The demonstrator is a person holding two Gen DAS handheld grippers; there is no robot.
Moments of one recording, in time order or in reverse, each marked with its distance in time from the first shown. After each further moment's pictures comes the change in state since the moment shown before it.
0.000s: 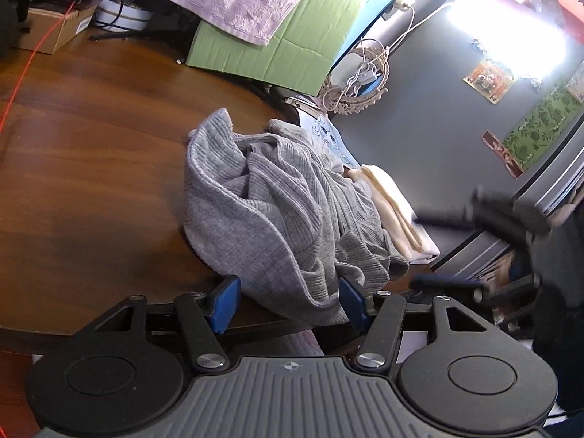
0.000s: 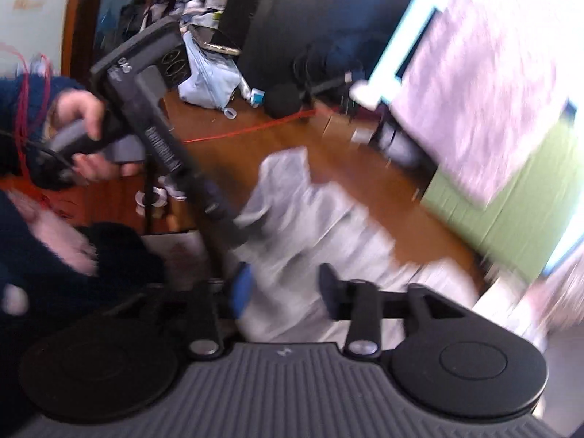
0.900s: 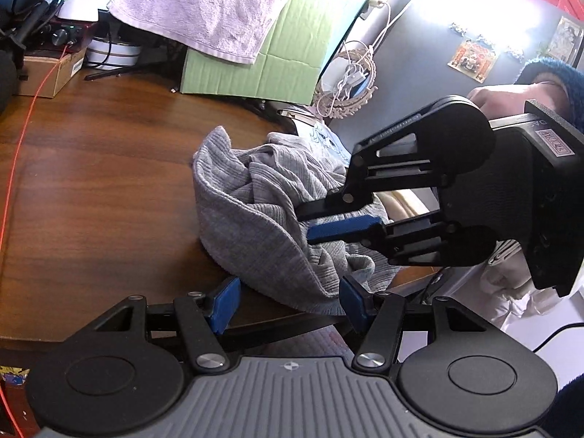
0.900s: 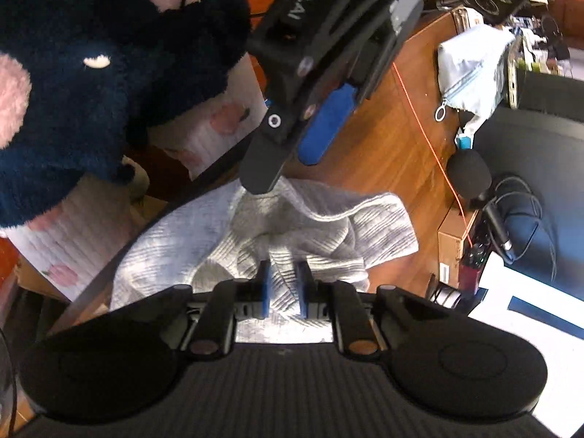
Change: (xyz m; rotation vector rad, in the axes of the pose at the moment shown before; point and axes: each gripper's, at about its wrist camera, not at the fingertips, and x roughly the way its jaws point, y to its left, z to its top) left arm -0.007 -0.004 -0.010 0.149 -0.042 0.050; right arm 0.103 0.038 0.020 -1.270 0.261 0.163
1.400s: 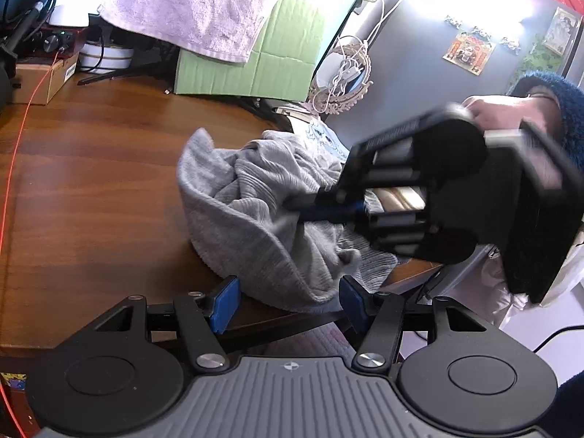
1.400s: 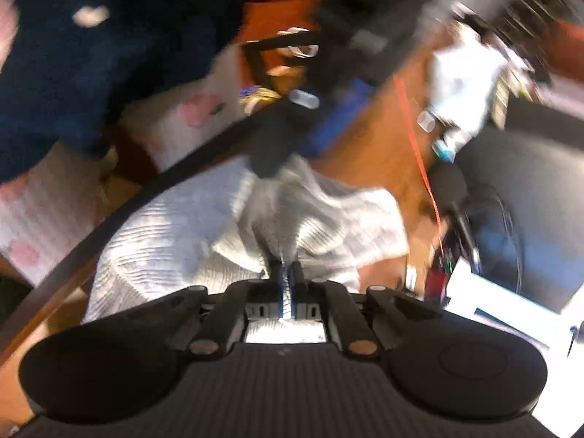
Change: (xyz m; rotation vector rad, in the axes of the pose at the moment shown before) left arm -0.002 -0.006 0.004 0.033 0.006 -0.003; right arm -0.002 0.010 -0.008 0.003 0.013 -0.156
